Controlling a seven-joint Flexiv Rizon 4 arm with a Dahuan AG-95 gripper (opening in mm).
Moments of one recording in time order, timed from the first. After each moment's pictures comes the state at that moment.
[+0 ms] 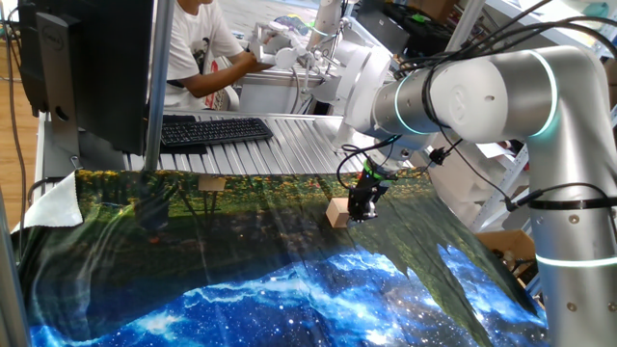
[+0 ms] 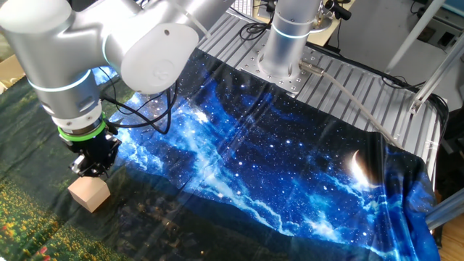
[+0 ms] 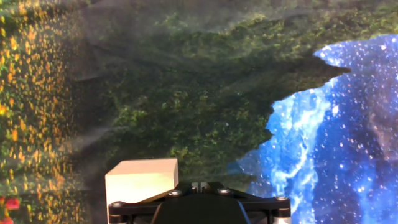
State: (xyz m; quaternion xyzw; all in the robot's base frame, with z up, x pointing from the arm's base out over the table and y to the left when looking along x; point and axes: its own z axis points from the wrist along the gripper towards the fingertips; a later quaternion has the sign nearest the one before) arm 0.685 -0.179 0.027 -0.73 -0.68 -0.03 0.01
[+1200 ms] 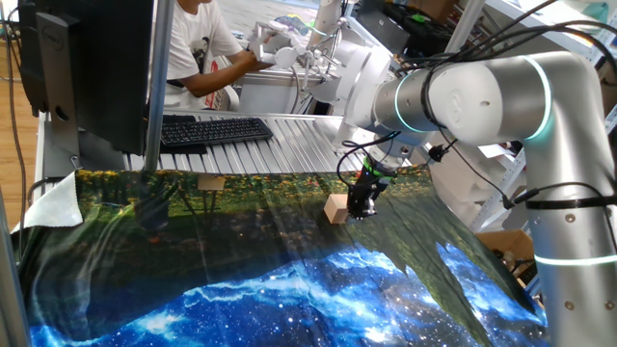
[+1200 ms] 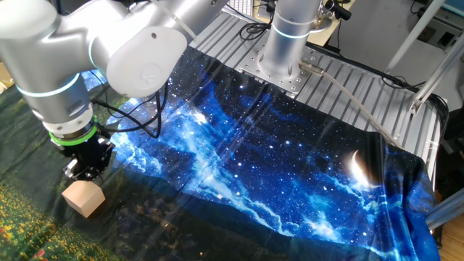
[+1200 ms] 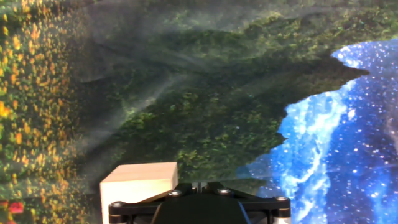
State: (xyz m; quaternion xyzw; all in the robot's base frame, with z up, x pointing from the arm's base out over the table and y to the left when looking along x) arm 0.694 -0.182 0.027 -0.73 -0.68 -0.03 0.02
